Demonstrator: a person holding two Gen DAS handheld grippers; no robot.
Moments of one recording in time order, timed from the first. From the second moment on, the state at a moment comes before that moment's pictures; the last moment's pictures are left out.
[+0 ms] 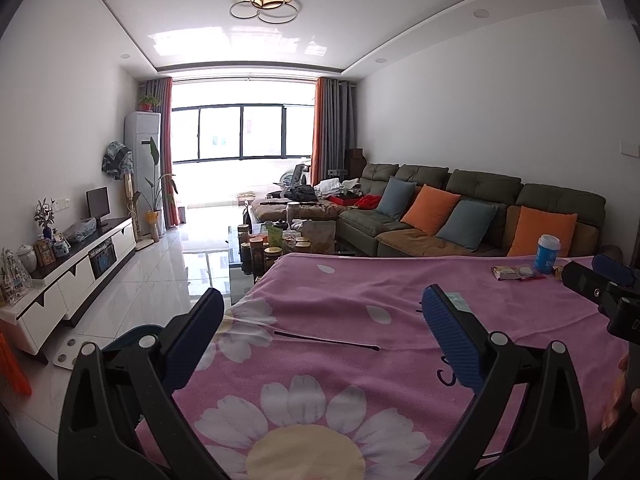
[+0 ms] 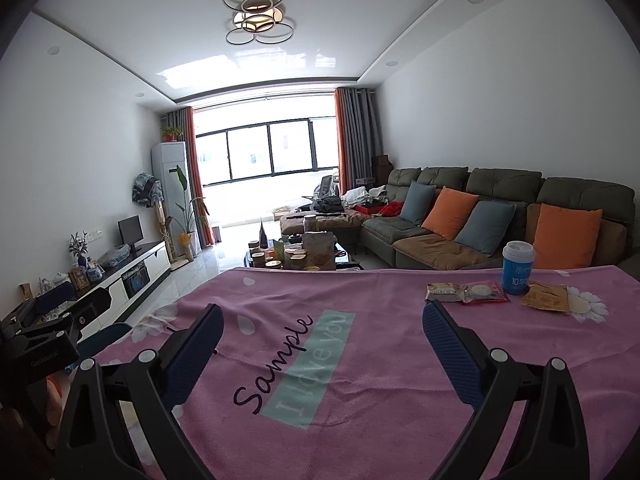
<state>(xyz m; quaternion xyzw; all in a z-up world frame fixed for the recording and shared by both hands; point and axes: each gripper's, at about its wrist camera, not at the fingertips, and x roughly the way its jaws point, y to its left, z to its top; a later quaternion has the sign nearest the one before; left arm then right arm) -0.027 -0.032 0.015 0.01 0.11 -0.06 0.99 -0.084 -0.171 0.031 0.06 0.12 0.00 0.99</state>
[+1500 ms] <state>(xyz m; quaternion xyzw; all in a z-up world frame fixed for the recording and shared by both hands) -0.034 -0.036 0.019 0.02 0.10 -0.06 0.99 -0.090 -0.179 0.028 0.07 0.12 -0.01 0.99</state>
